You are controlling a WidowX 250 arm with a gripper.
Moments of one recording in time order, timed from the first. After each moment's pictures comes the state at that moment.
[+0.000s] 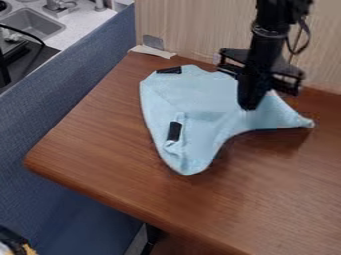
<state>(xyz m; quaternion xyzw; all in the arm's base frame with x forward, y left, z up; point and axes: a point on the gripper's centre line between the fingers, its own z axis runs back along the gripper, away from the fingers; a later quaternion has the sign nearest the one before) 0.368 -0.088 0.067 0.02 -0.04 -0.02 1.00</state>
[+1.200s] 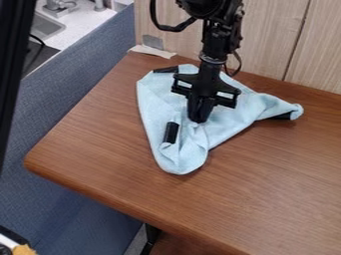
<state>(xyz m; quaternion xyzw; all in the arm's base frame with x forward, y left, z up) 0.387 -0.013 -0.008 0.06 0.03 0.09 0.99</state>
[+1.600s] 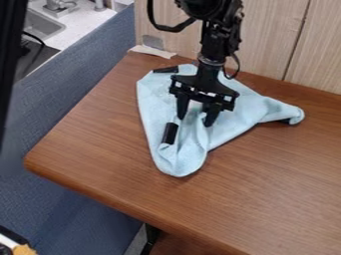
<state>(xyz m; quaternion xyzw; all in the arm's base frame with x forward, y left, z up) 0.381 -0.015 -0.001 0.07 0.03 0.09 0.99</state>
